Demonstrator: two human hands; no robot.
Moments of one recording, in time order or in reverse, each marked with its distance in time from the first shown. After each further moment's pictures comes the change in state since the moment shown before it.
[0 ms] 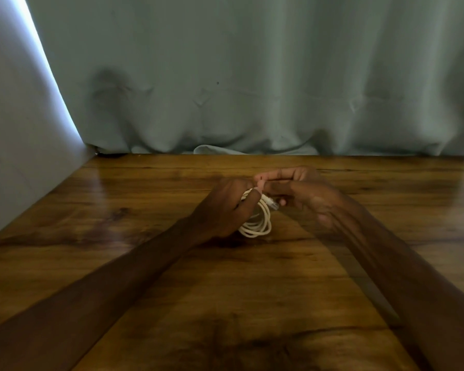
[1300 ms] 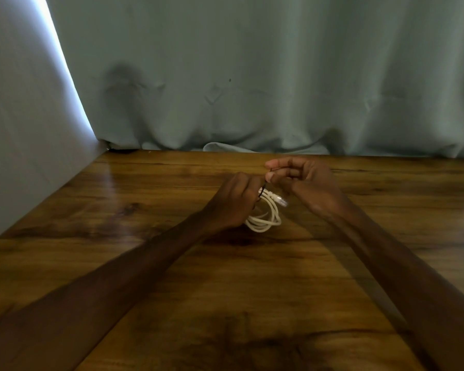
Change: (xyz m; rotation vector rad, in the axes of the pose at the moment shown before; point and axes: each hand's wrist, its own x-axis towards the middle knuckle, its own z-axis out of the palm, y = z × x) left_hand -0.002 -0.016 0.003 0.456 0.140 0.273; right_hand -0.001 -0.003 0.021 -0.102 0.151 -0.223
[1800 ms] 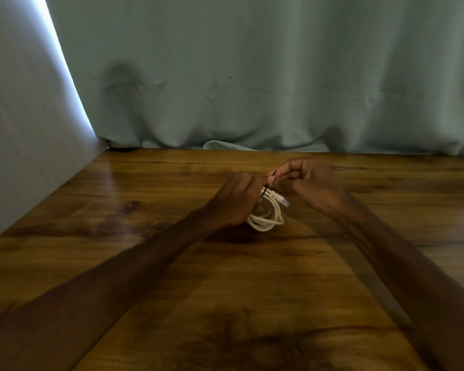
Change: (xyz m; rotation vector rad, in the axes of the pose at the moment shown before) left_hand 0.004 0.001 -0.005 -0.077 -0.212 -0.058; right_hand 0.002 0.001 -0.007 -0.168 -0.055 0.012
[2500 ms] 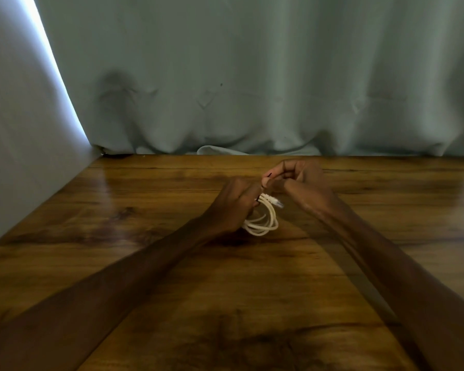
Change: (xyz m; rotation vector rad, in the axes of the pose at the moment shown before) left_hand 0.003 0.014 0.004 -0.586 -0.047 -0.321; right_hand 0.000 0.000 0.000 0.032 0.060 -0.036
